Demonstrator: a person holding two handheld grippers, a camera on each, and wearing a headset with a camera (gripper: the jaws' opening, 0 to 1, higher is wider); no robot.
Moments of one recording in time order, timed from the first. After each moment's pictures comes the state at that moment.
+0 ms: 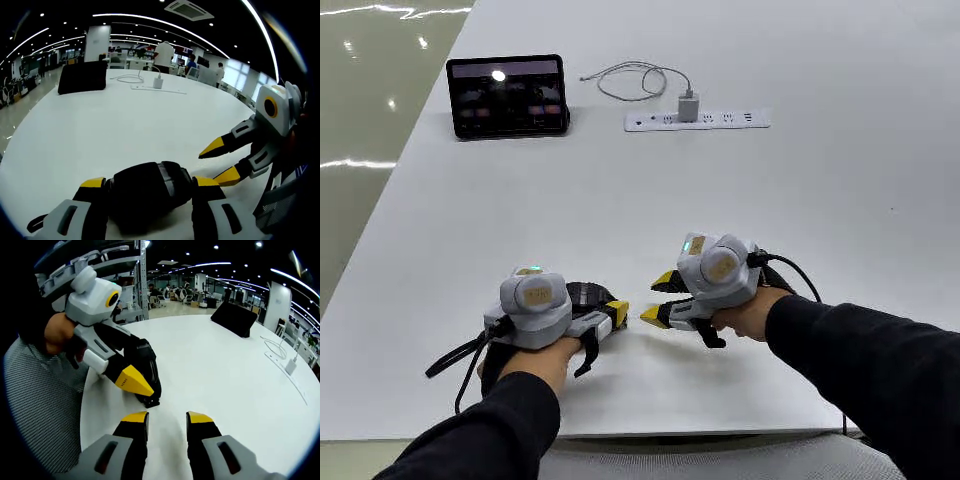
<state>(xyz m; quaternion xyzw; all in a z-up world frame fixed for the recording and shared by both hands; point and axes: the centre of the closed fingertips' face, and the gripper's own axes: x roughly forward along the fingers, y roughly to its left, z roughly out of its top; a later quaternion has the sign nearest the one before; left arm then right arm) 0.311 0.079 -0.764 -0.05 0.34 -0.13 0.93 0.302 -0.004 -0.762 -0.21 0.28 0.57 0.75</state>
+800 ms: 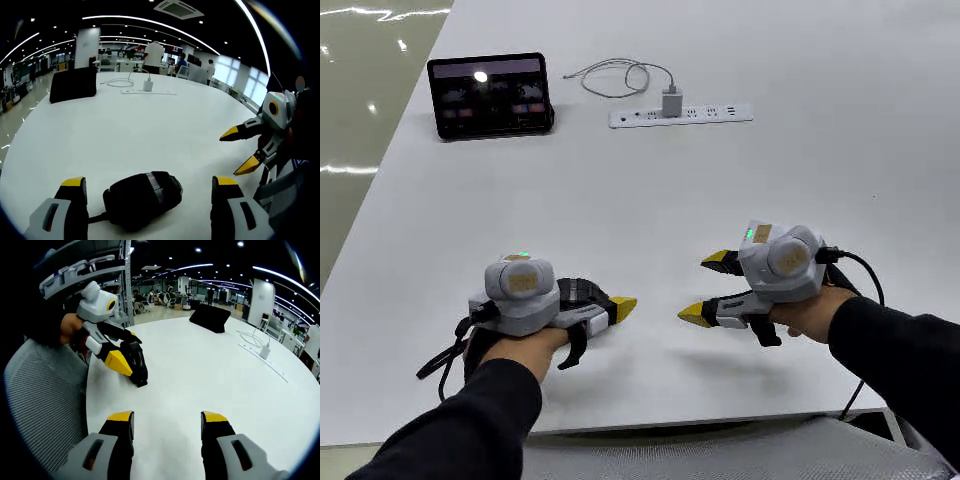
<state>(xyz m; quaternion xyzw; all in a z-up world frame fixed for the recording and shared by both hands) 0.309 0.069 -0.749 -0.04 0.34 -0.18 0.92 0.296 -0.082 -0.737 -0.18 0.28 0.51 0.79</state>
